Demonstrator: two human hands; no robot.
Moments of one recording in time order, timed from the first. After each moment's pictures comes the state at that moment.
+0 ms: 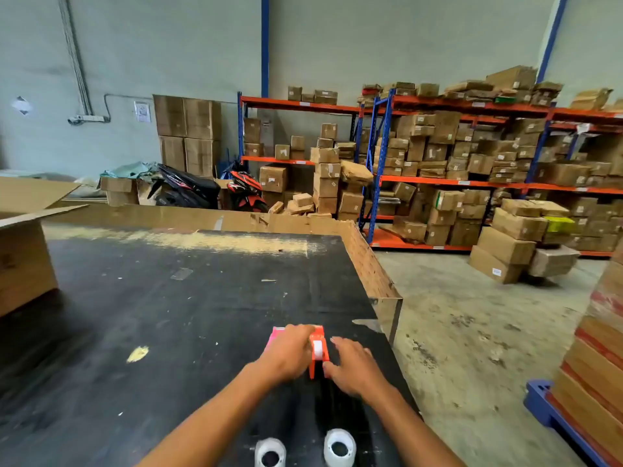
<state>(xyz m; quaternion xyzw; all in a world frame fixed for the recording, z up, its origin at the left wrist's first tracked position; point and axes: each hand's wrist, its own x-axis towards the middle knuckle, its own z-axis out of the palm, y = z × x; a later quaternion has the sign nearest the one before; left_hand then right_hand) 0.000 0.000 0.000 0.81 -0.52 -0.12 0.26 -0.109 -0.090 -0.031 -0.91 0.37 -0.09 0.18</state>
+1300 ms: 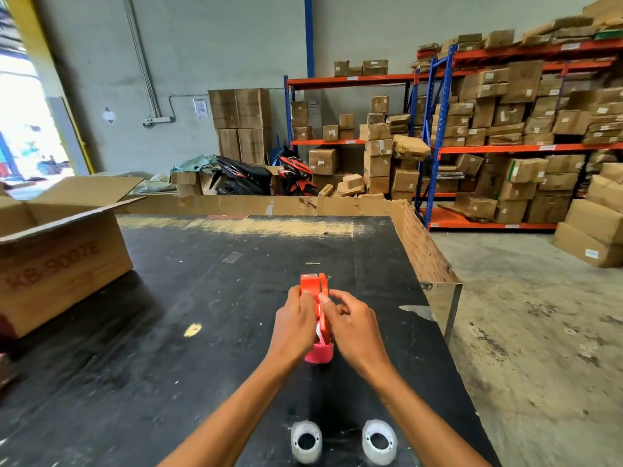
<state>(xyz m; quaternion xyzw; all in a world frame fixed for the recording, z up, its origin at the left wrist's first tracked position) 0.000 0.025 0.015 0.76 -0.27 -0.11 0.57 -0.070 -0.053 -0.002 -0.75 0.22 -0.35 0.51</state>
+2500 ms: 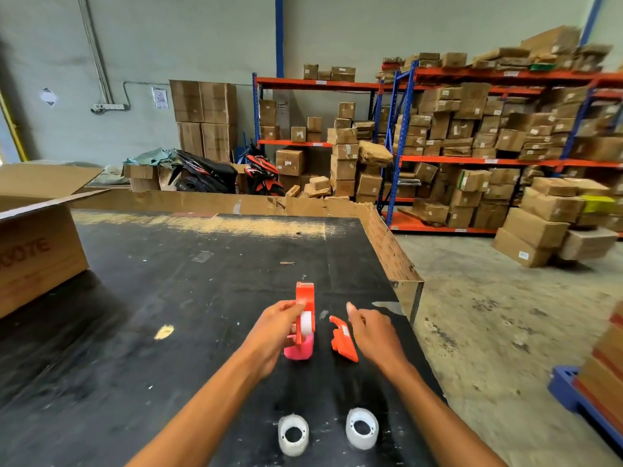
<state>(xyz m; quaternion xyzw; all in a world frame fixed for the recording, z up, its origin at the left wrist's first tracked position) 0.018 0.041 0.008 0.65 -0.23 -0.35 0.63 -0.090 -0.097 -0.025 -0.84 0.40 -0.22 0.30</state>
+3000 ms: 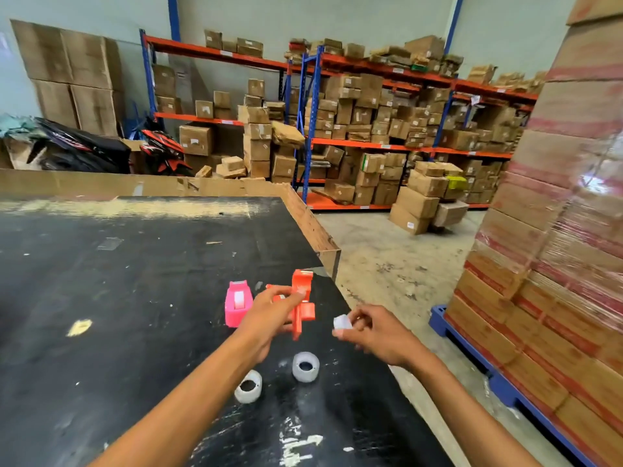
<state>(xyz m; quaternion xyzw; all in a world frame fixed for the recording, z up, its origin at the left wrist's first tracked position) -0.052 0.044 0.009 0.59 -0.32 -0.44 0.60 -0.234 -0.040 0.004 -0.79 0.42 -0.19 0.40</state>
